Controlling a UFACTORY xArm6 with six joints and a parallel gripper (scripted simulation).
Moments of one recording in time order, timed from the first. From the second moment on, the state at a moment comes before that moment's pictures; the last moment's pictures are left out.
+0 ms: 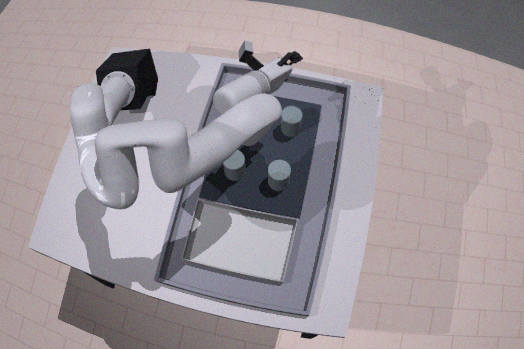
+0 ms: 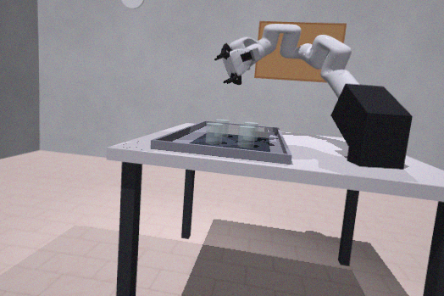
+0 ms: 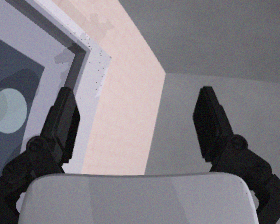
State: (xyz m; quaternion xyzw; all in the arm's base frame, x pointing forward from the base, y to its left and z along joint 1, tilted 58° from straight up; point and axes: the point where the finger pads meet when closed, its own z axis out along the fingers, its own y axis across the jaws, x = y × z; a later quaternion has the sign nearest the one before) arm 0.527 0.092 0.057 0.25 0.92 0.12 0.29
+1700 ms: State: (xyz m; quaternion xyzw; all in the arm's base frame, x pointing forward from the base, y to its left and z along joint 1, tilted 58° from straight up) arm 0.388 0.006 0.088 0.37 0.77 0.23 0.46
